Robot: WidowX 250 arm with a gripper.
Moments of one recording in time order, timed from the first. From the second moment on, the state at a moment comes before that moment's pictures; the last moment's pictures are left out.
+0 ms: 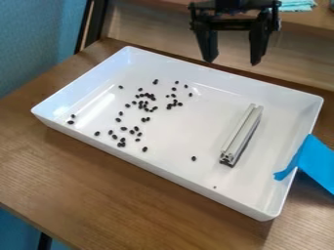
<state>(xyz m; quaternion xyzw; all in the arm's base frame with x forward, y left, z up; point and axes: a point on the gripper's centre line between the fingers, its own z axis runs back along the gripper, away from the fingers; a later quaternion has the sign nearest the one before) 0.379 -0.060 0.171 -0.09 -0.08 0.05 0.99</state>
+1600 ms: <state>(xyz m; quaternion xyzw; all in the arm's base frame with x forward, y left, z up) 0.410 -0.069 0.078 -0.03 -0.12 0.07 0.99</state>
